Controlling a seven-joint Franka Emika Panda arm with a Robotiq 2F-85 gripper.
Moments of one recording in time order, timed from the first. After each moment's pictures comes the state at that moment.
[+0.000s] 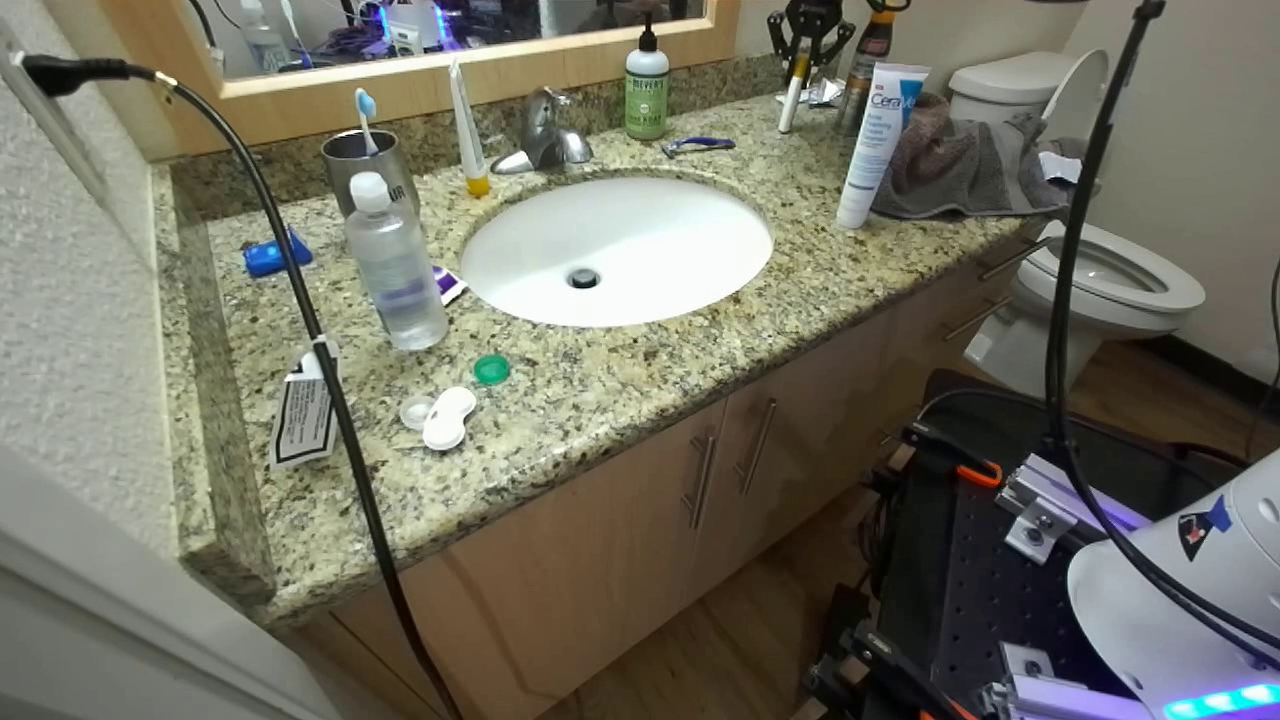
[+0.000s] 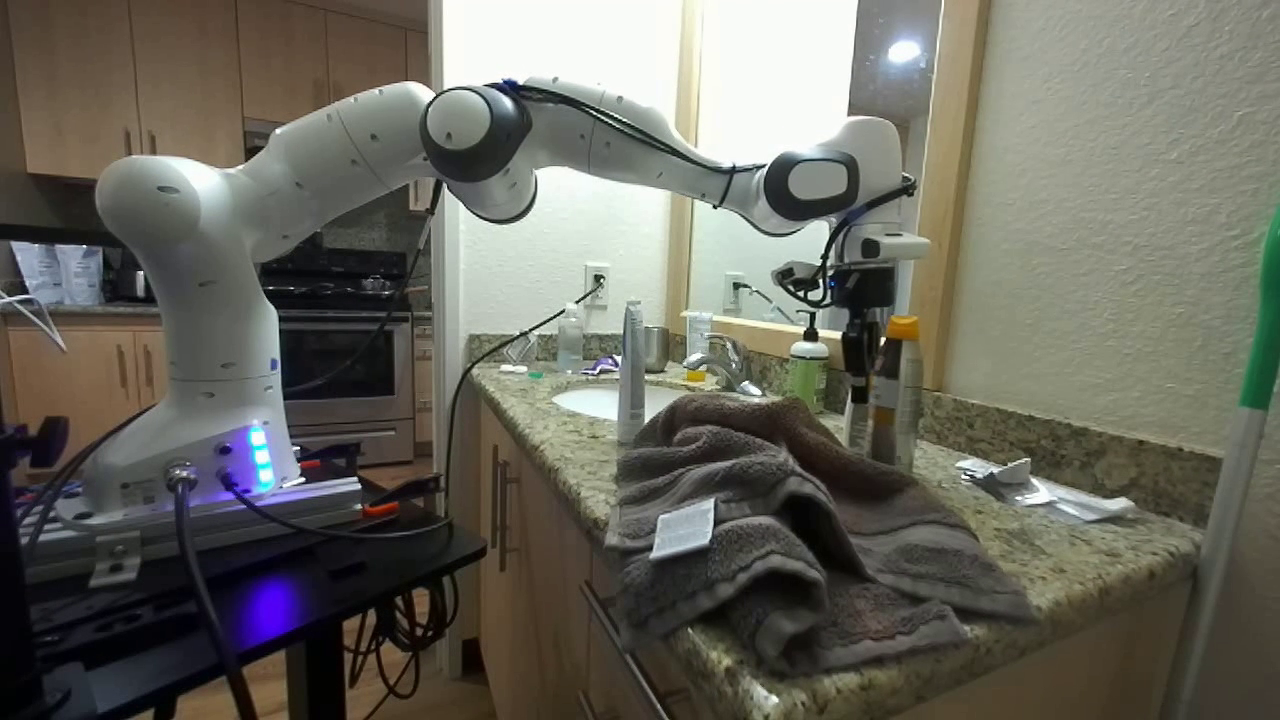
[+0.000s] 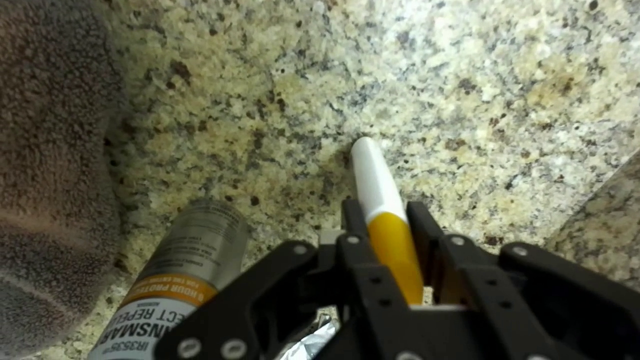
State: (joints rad) arm -0.77 1.07 -0.26 -0.75 0.20 1.90 0.53
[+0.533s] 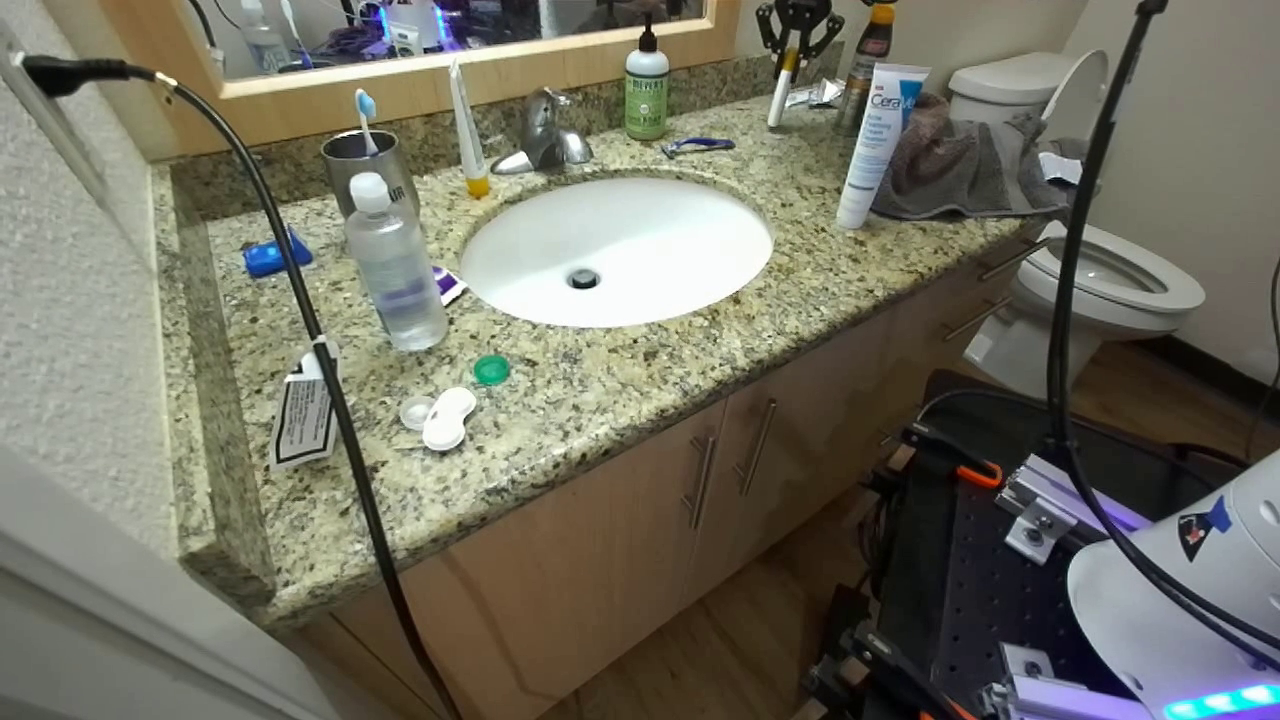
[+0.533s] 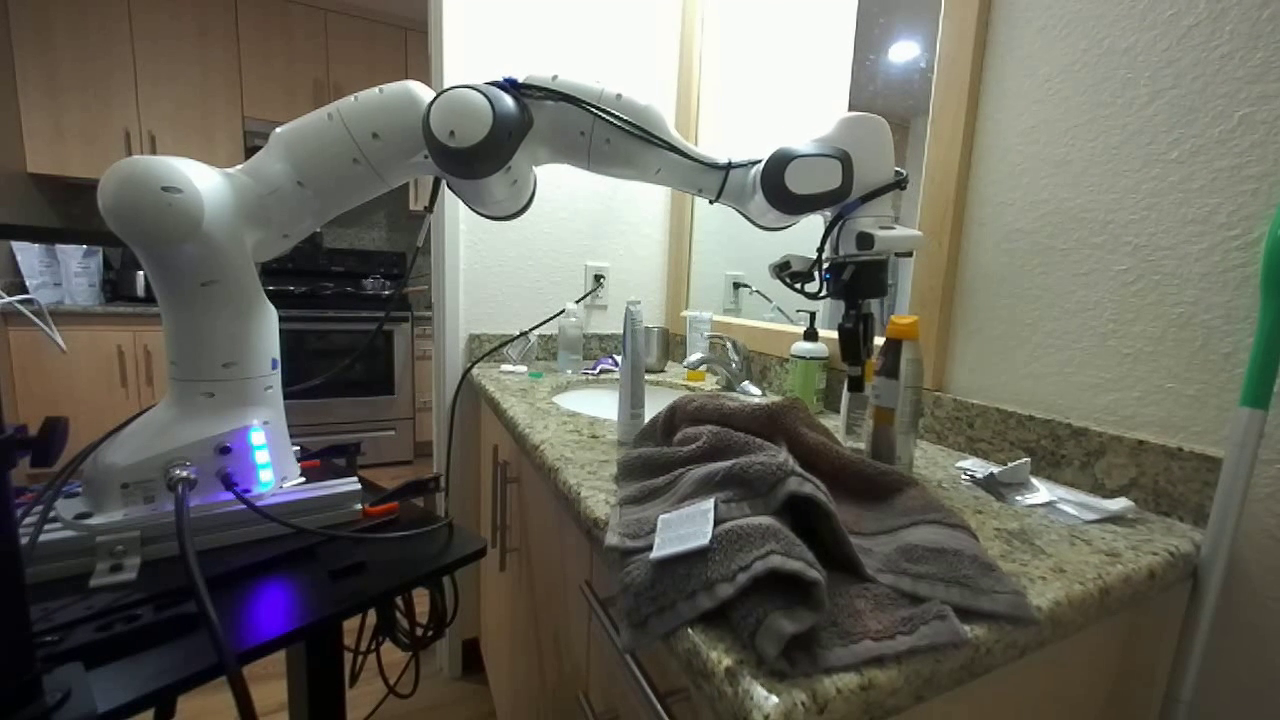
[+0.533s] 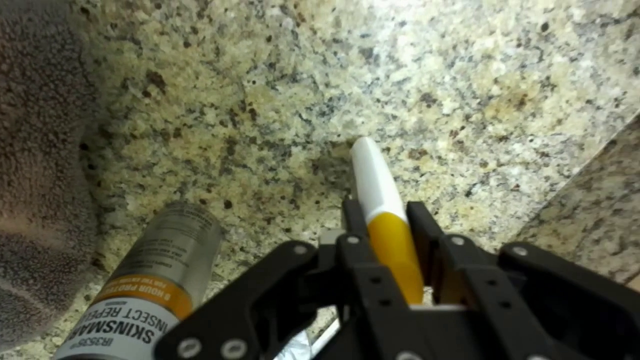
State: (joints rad) arm -0.74 1.05 -0.26 -0.75 0.20 1.90 0.53
